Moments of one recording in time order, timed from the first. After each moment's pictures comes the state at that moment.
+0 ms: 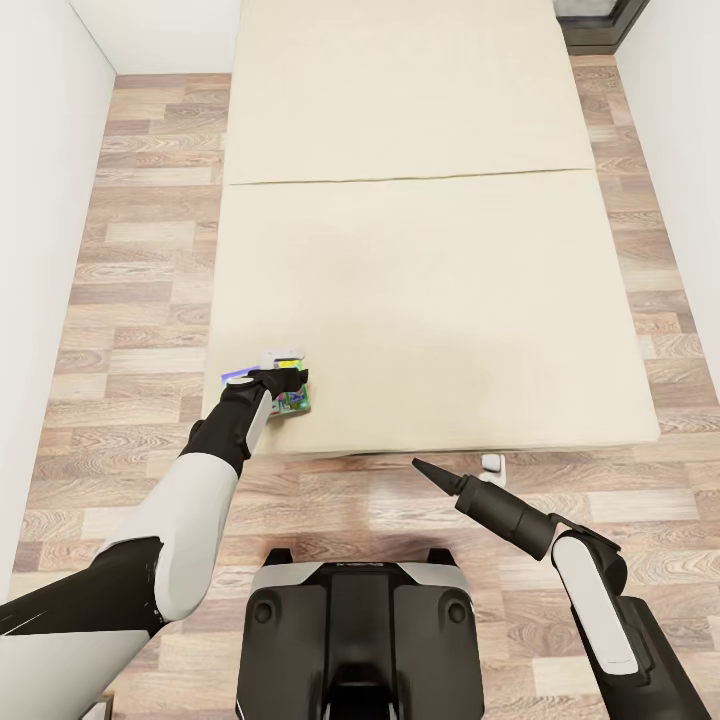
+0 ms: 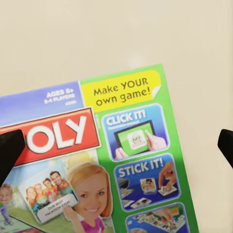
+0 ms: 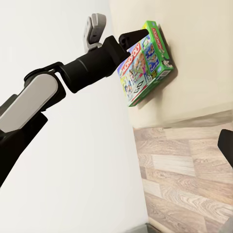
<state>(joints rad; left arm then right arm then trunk) -1.15 -0.17 0.22 -0.62 -0.21 0.35 -0.02 -0.35 -0.08 -0.04 -1.56 -0.76 0.75 0.64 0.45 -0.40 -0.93</state>
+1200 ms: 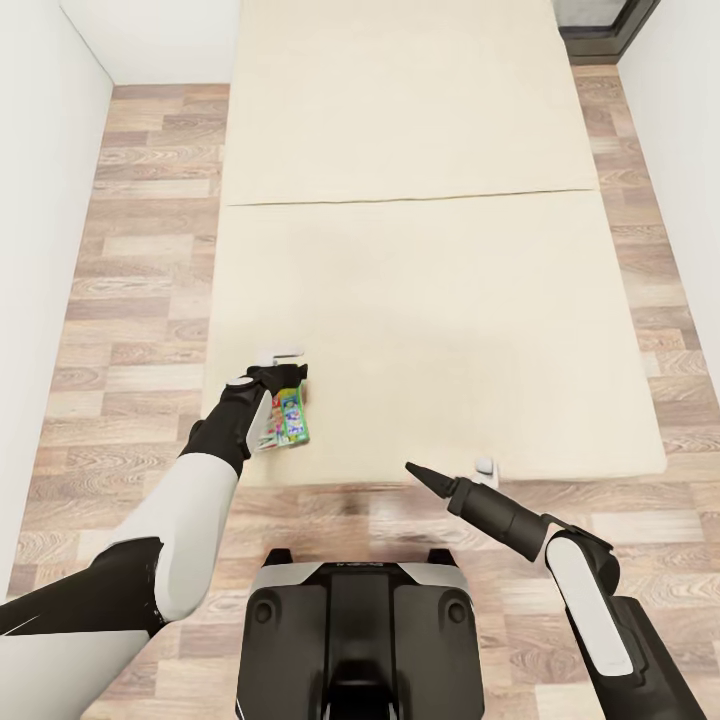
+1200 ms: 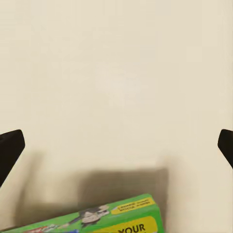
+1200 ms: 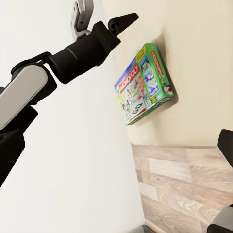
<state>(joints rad) -1.15 -0.17 0.22 -0.62 -0.21 0.29 -0.02 -0.35 -0.08 -0.01 -1.56 -0.76 0.75 0.59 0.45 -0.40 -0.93</state>
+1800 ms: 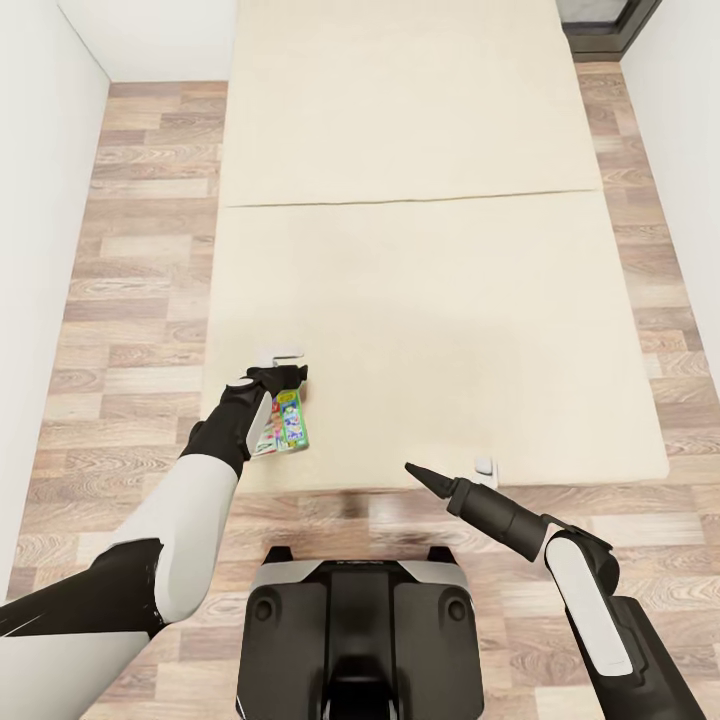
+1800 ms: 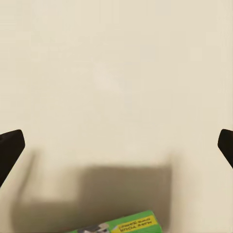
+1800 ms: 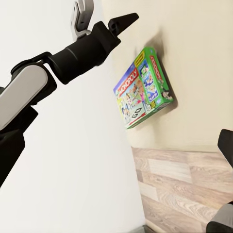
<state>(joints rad) -1.15 -0.17 0.22 -0.62 -0.21 0.29 -0.02 -0.35 -0.07 -0.01 -1.56 -0.76 0.75 0.59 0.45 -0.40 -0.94</state>
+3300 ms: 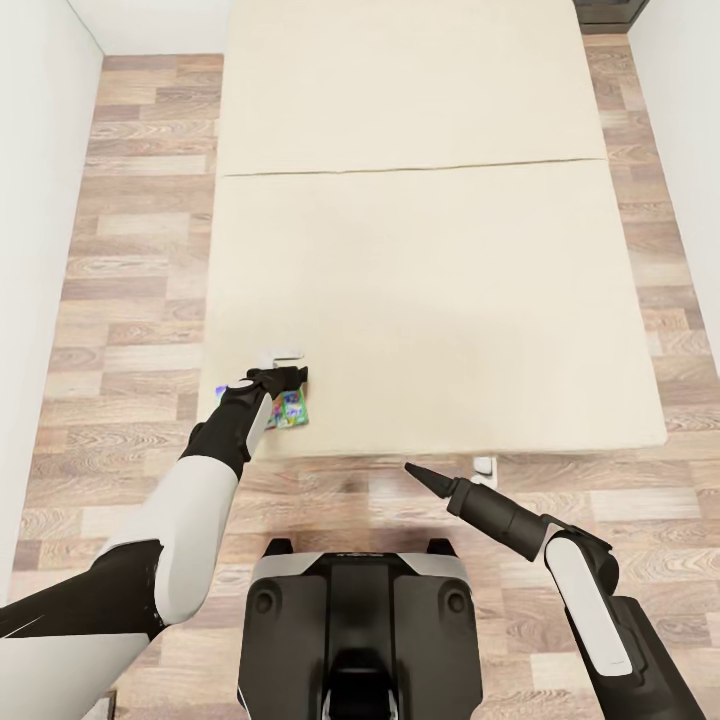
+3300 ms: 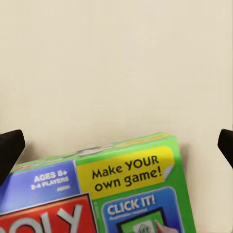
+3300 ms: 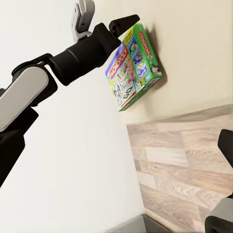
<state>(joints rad) -1.15 -0.17 0.22 -0.62 -0.21 0.29 -0.02 -0.35 -0.07 -0.01 -1.56 -0.76 0.75 0.59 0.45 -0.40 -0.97</state>
